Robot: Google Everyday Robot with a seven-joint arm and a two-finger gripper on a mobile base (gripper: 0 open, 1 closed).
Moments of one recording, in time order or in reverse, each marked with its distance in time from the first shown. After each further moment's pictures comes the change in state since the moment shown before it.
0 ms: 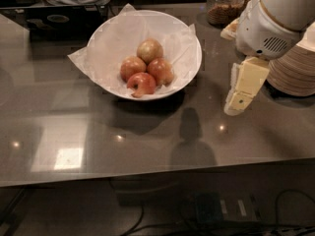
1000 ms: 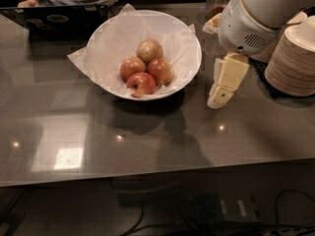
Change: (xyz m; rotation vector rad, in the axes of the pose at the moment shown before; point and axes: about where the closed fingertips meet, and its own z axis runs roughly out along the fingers) arm -0.031 -0.015 0.014 0.017 -0.076 -0.070
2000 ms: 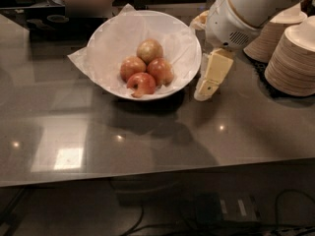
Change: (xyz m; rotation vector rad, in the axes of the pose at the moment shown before) arm -0.020 -0.022 0.021 0.005 -0.076 -0.031
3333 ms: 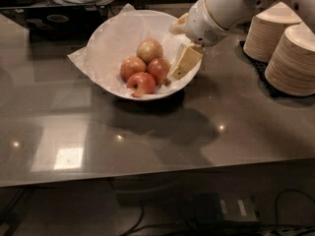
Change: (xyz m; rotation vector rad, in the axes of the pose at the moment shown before) arm -0.021 -0.060 0.058 0.016 -0.161 0.017
